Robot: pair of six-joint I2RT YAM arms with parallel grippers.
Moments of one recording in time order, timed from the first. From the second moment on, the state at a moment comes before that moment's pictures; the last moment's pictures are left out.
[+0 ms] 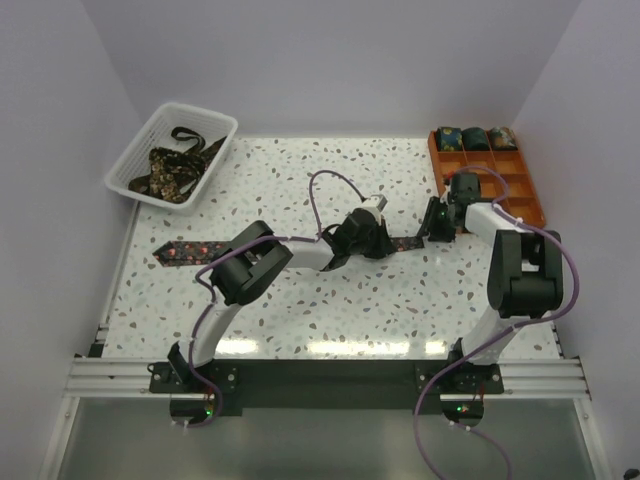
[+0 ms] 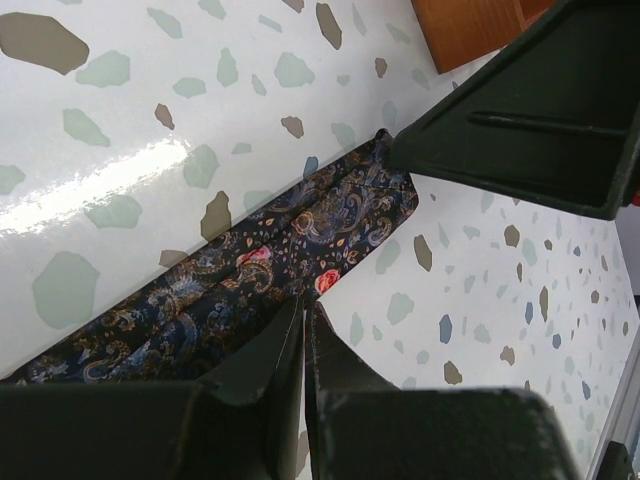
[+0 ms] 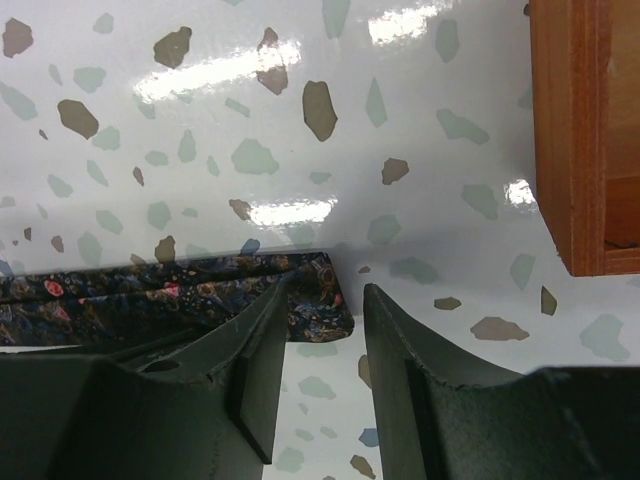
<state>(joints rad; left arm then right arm) -0.88 2.26 1.39 0.37 0.09 -0.72 -0.02 1.73 1.06 -0.40 -0.17 0.30</state>
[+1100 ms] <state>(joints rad) -0.87 2.26 1.38 0.40 0.07 -0.79 -0.04 1.77 1.04 -0.37 -0.23 0.29</state>
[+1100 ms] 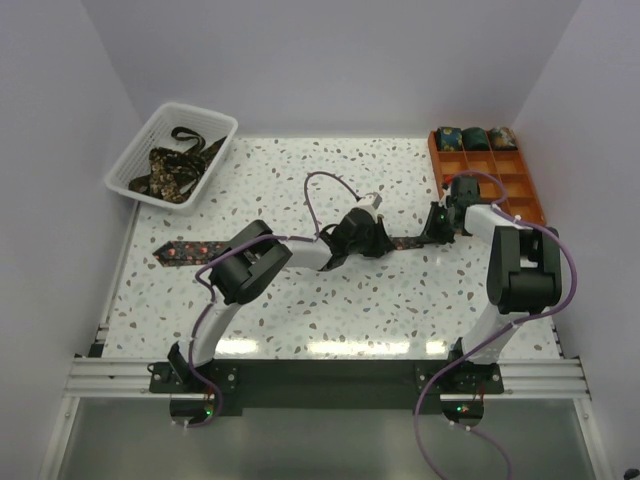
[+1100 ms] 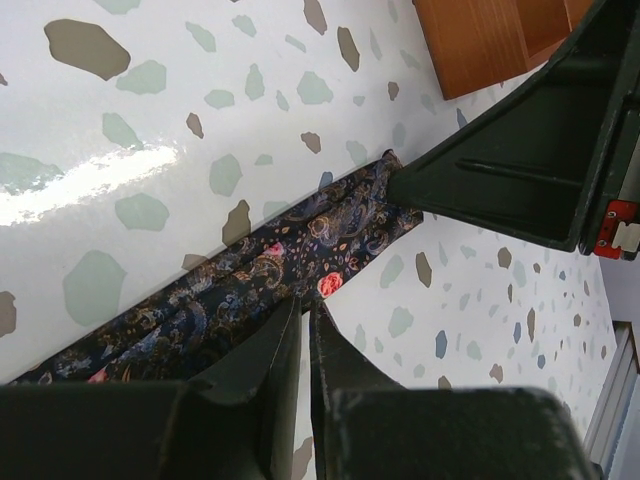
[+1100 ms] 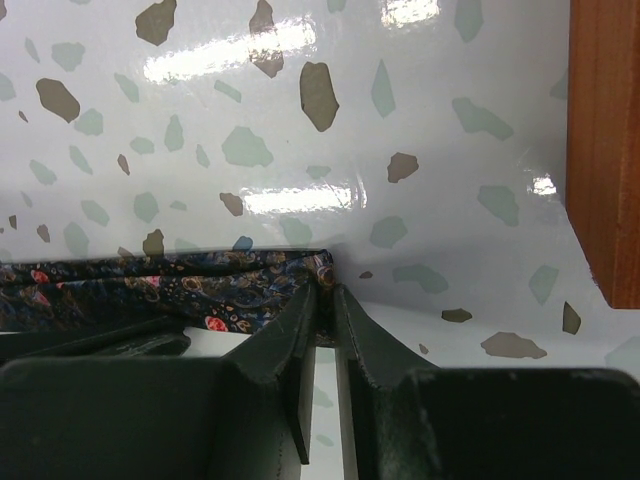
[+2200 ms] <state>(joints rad) -0.86 2.26 1.36 0.42 0.05 -0.91 -0.03 1.65 1.03 -0.37 -0.39 0.29</state>
